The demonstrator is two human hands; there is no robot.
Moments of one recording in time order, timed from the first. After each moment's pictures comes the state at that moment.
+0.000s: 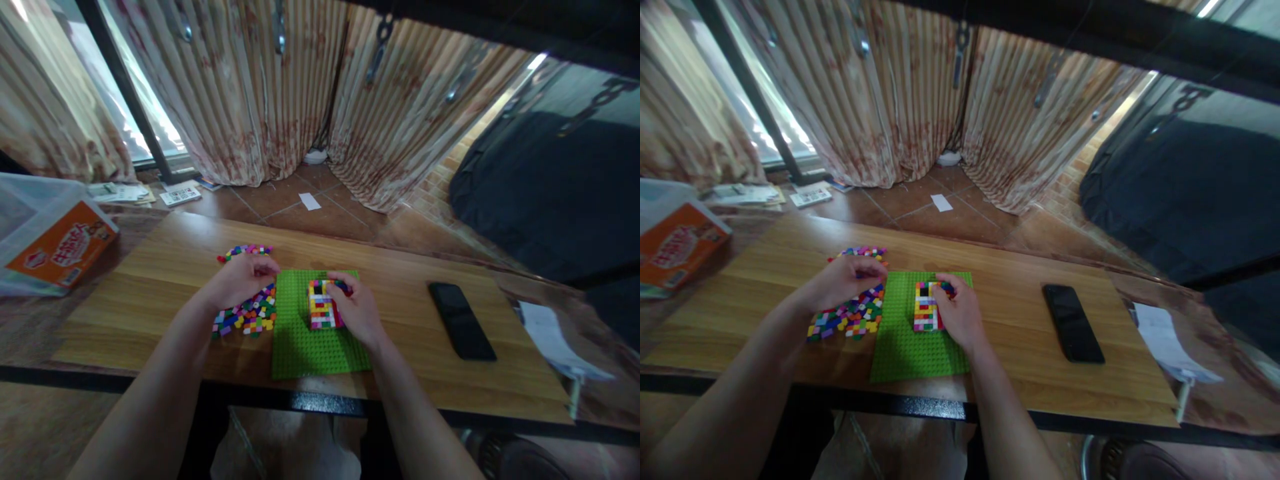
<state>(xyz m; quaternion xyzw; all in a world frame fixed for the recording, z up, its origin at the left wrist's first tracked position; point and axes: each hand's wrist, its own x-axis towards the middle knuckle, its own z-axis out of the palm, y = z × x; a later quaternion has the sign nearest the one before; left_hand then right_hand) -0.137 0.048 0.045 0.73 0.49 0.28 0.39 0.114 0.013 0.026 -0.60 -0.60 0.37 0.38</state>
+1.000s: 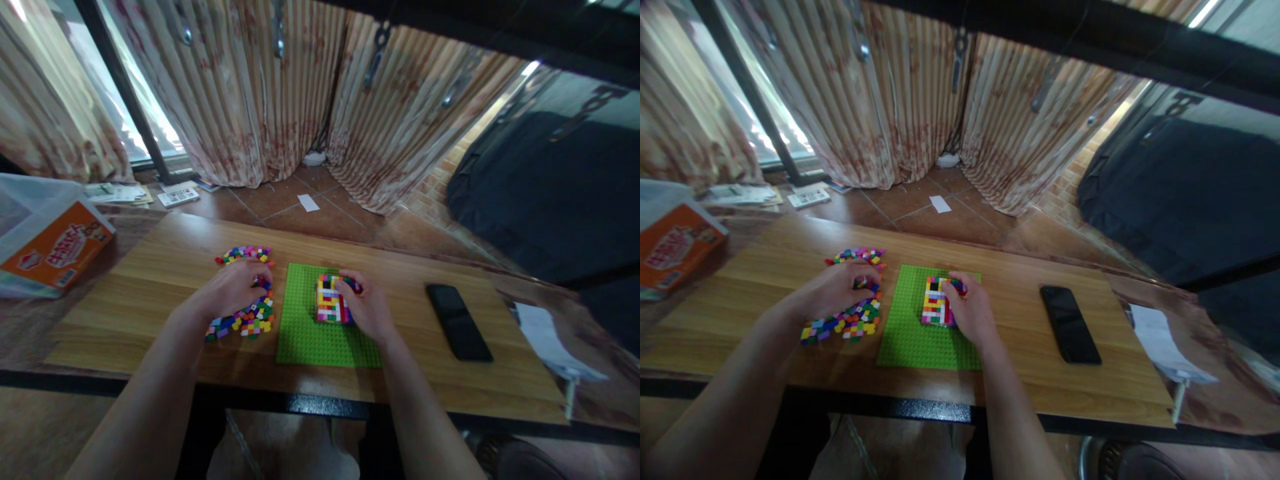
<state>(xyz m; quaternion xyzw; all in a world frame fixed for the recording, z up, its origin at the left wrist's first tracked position) -0.146 0.044 0.048 0.83 0.50 0.13 0.20 0.137 0.020 0.030 -0.60 -0.64 0.28 0.38</state>
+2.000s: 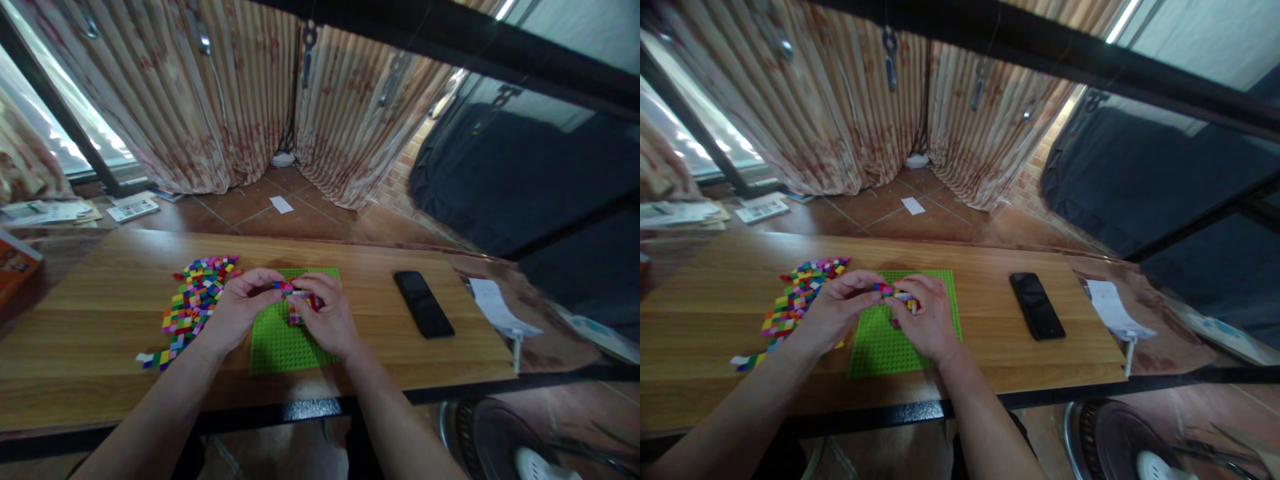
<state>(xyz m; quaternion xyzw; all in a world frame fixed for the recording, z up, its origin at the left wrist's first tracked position) -0.060 0.017 0.047 0.46 0.36 0.51 0.63 0.110 -0.005 0.048 -0.48 -0.72 0.18 0.46</state>
